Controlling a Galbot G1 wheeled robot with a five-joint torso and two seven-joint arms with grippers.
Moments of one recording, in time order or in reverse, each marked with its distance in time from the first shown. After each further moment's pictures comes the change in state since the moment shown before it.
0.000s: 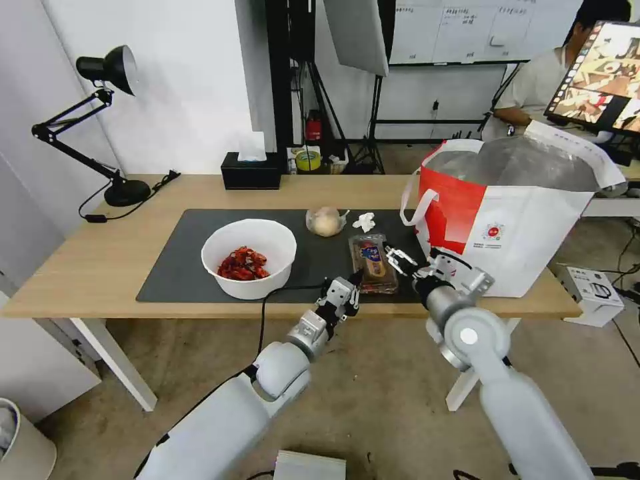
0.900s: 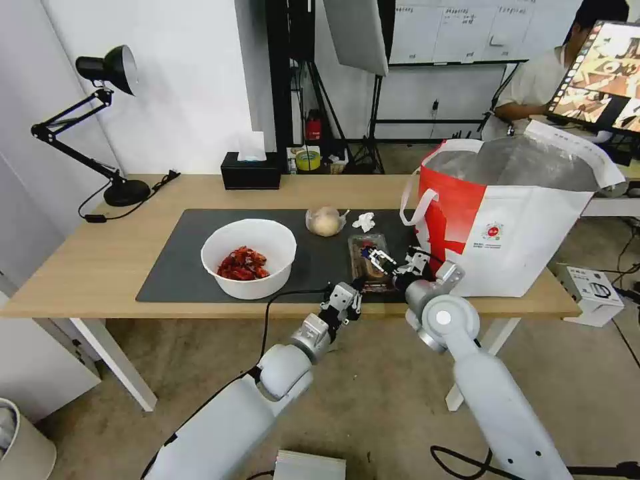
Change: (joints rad) left arm 0.003 -0.027 -0.013 0.035 -0.009 -0.023 0.020; right arm 0.081 0.053 -0.048 -0.132 0.037 -0.042 0.011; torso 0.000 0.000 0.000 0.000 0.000
